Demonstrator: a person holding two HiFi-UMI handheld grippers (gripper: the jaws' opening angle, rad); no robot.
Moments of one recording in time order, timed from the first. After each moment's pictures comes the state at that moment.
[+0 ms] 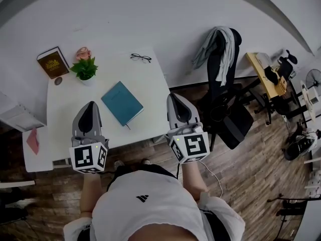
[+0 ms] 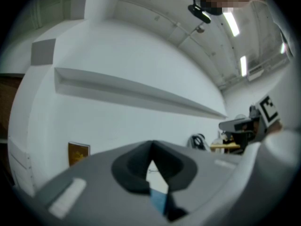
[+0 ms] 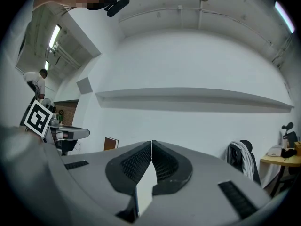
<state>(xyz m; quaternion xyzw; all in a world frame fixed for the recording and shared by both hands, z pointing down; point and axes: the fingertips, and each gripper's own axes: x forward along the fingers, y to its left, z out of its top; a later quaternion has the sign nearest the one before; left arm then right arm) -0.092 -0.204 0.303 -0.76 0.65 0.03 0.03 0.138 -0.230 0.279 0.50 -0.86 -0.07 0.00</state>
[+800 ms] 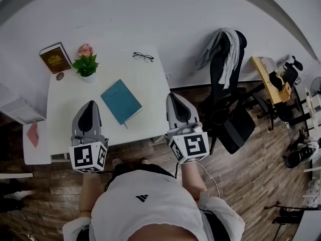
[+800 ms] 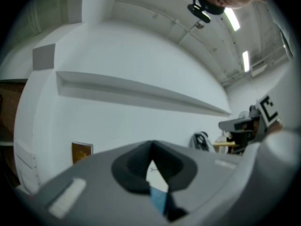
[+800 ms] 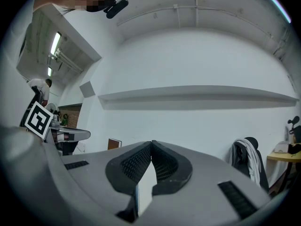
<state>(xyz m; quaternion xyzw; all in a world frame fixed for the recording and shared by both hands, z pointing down) -0.075 -0.199 0.305 -0.74 0.67 0.02 0.04 0.151 -0.237 0.283 0.48 -0.88 -0.06 -0.01</state>
